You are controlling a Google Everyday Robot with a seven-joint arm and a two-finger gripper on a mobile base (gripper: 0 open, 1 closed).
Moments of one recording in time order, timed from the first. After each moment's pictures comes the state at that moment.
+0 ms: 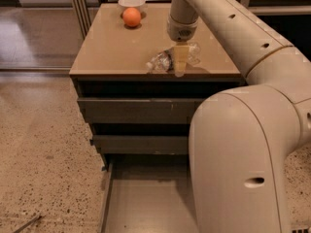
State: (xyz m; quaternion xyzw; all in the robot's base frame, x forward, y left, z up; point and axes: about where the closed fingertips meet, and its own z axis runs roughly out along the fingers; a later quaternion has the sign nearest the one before) arm 0.753 -0.078 0.845 -0.74 0.65 -0.05 0.13
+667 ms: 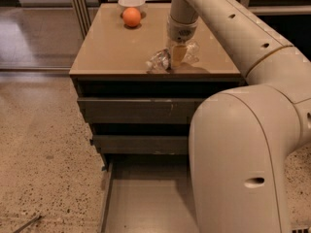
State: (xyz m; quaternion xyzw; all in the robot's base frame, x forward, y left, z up) arm 0.753 -0.078 0.845 -0.74 0.65 -0.05 0.13
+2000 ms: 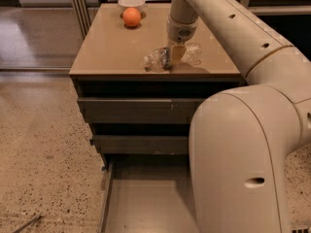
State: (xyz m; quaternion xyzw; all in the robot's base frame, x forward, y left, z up) arm 0.753 -0.077 0.844 -0.74 0.65 -0.05 0.13
